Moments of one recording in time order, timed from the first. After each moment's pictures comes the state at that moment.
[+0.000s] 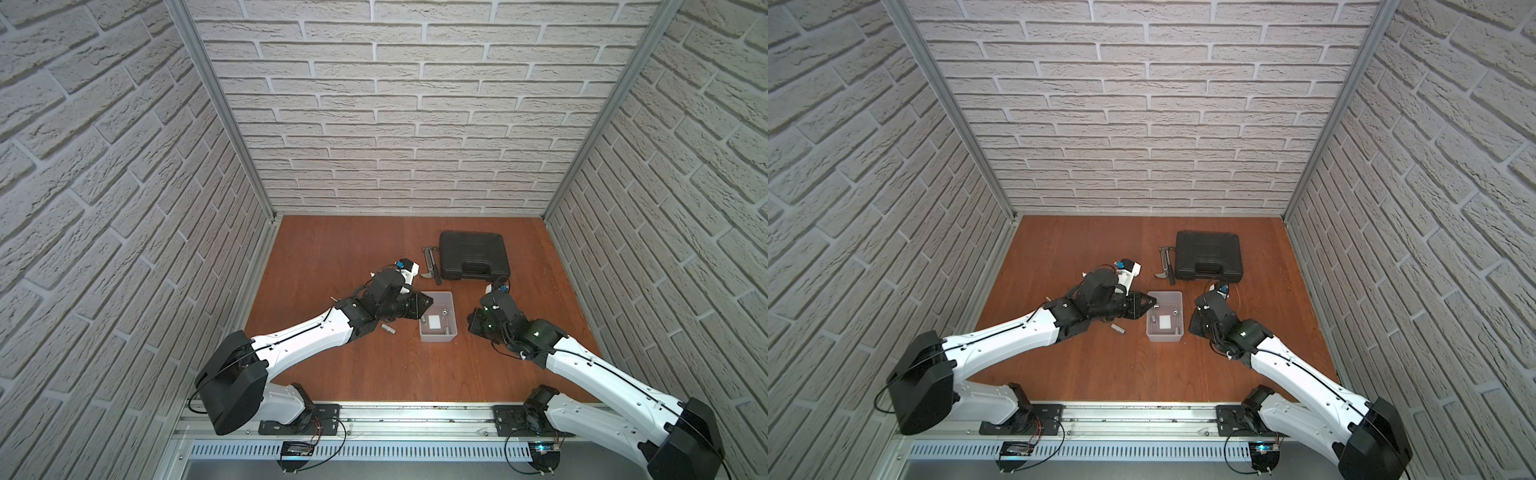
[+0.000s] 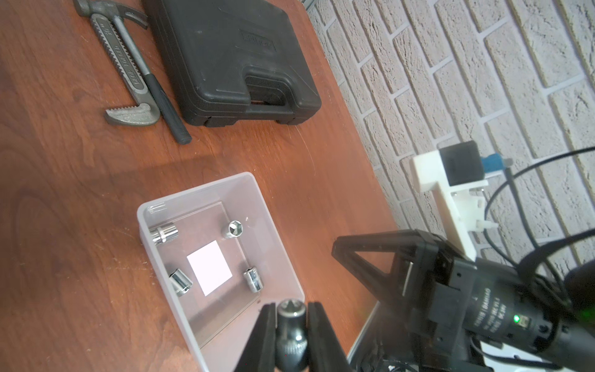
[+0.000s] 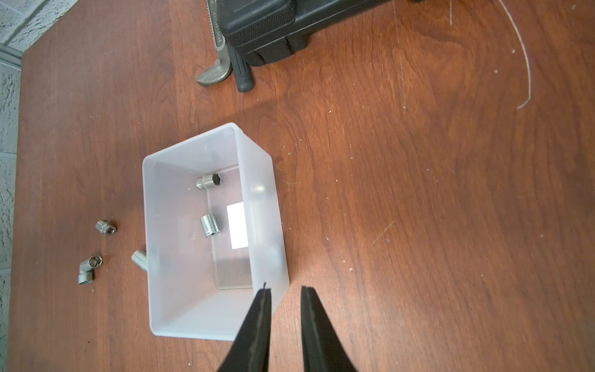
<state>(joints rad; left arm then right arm) -0.86 1.39 0.88 -0.03 0.24 -0.70 0.59 0.97 0.64 -0.60 0.19 0.88</state>
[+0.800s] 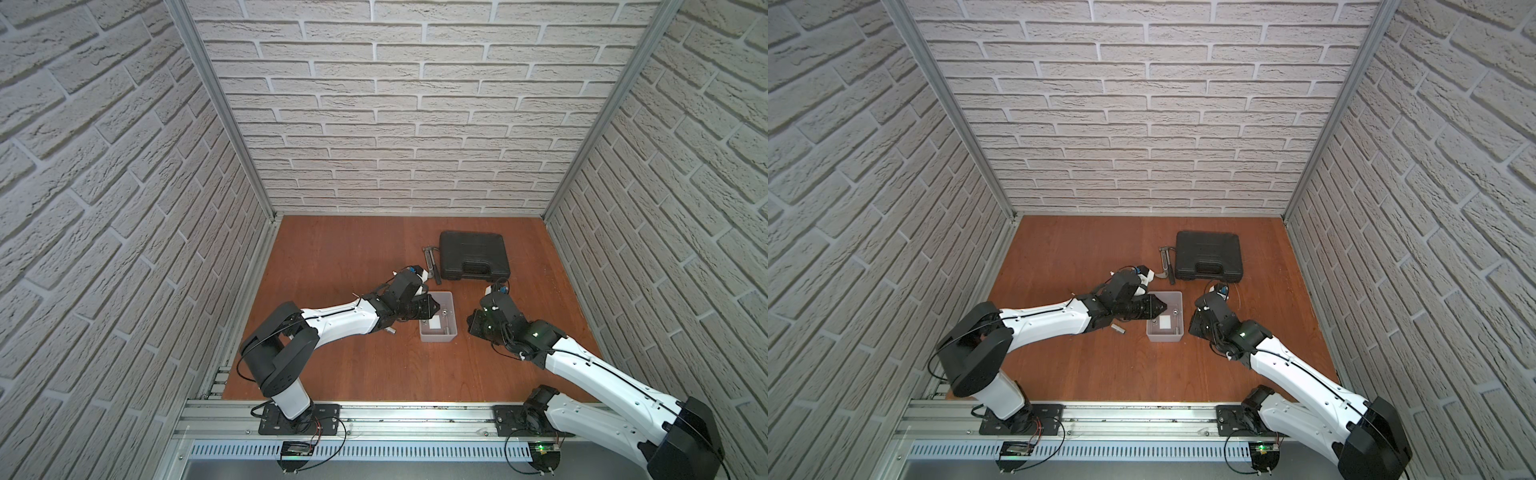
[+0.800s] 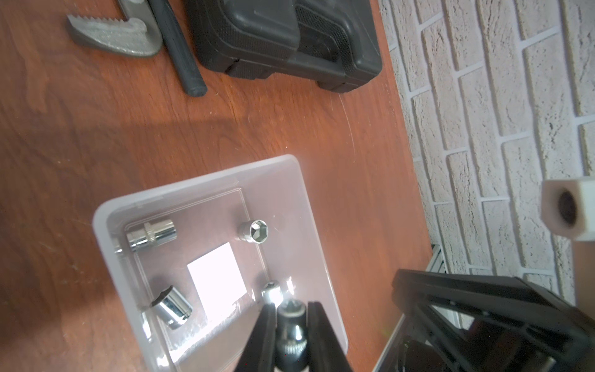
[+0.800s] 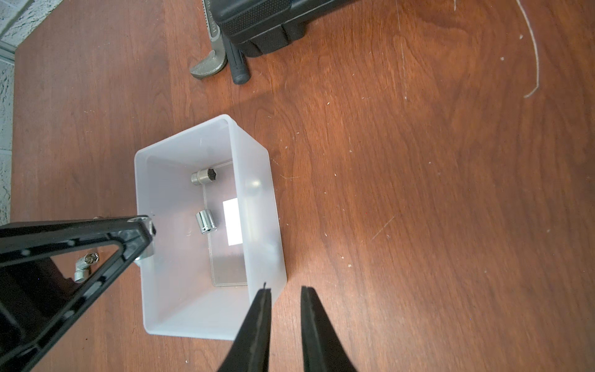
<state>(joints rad) -0.88 1.66 0.96 0.03 0.25 -0.78 0.58 0.97 0.63 -0.59 0.17 0.88</state>
